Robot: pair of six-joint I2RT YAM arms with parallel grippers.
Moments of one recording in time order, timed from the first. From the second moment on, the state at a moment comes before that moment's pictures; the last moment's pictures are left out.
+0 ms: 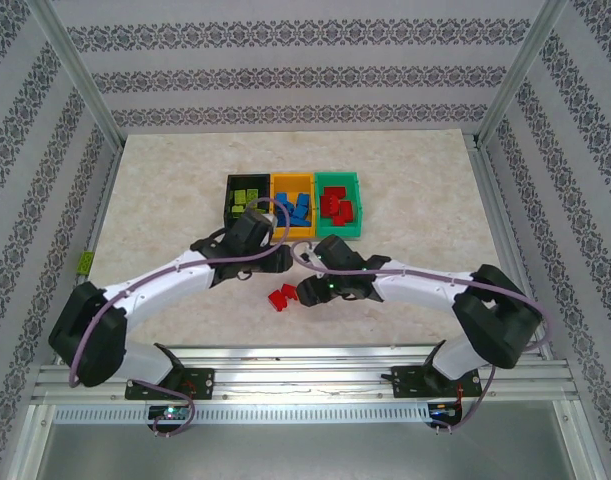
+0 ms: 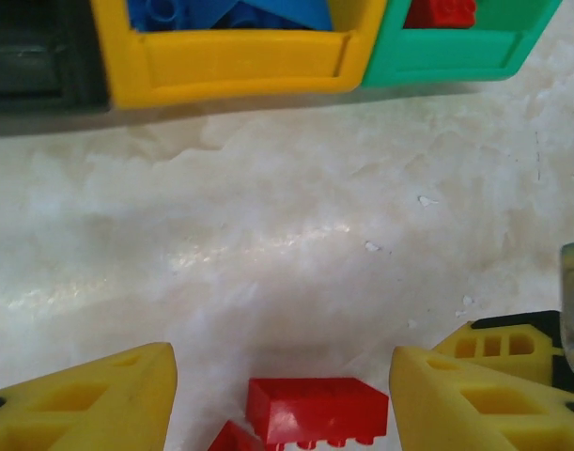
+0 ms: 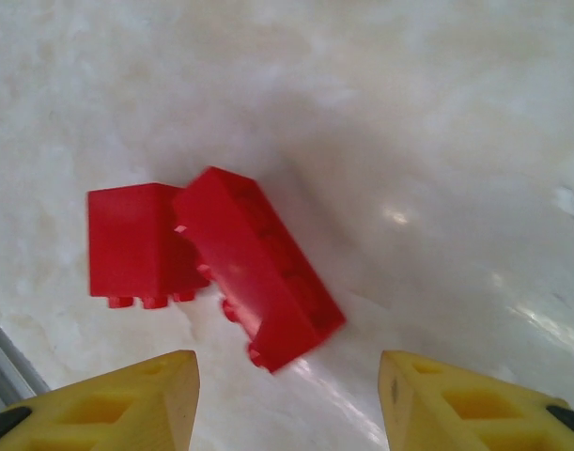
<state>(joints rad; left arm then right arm) -0.64 1.36 0.86 -0.38 0.04 -0.60 0.84 1.53 0.79 -0.26 -0.24 0.37</state>
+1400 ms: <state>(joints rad) -0.61 1.07 0.54 -0.33 -0.05 -0.76 0.93 1.70 0.97 -0.38 -0.14 0.23</state>
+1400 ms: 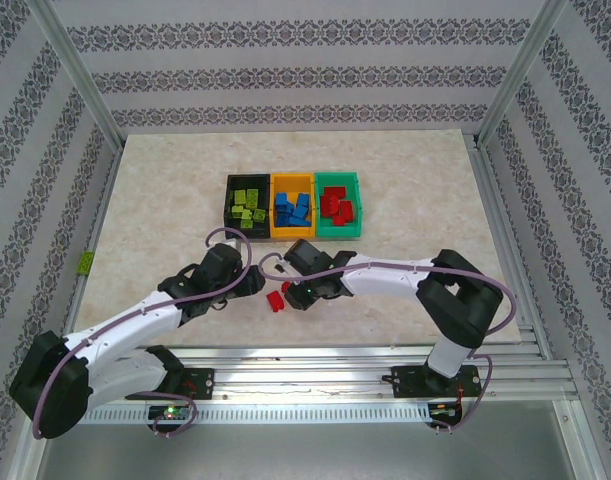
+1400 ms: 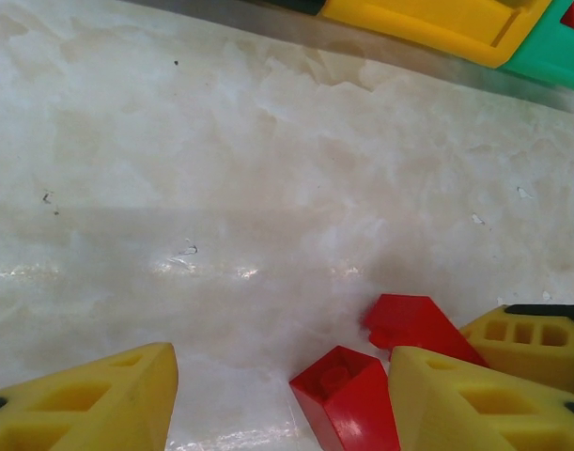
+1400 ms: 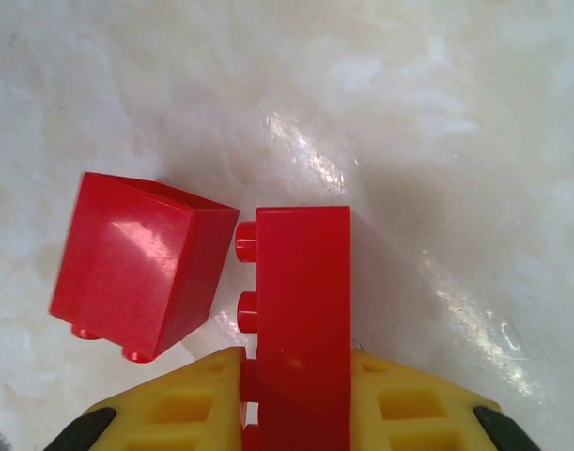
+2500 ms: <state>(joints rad) -0.61 1.08 0.52 -0.31 0.19 -0.77 0.46 1.56 1.07 -0.20 -0.11 0.40</state>
